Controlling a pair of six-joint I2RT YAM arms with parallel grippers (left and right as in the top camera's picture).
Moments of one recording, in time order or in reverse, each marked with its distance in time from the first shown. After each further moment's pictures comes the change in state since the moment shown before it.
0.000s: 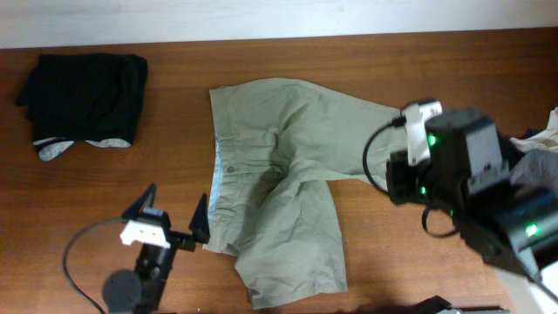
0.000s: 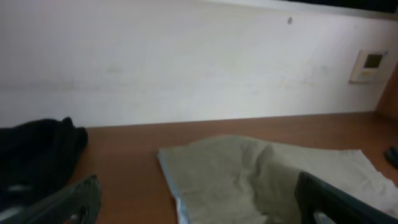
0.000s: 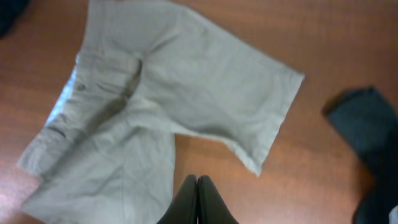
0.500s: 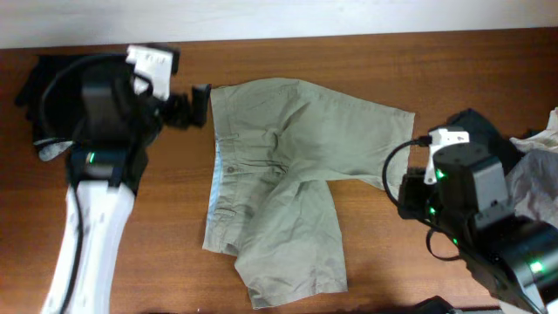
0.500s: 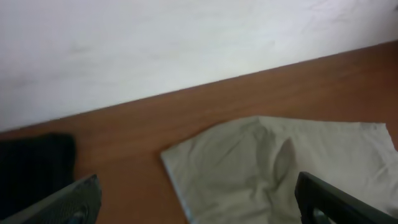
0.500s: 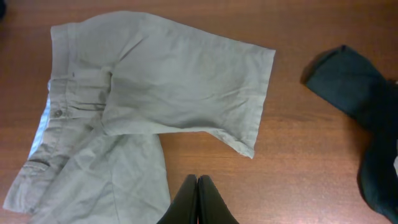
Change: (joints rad) left arm -0.063 1.217 1.180 -0.492 0.011 0.189; right arm -0.003 -0.143 -0.147 0.043 0.116 0.194
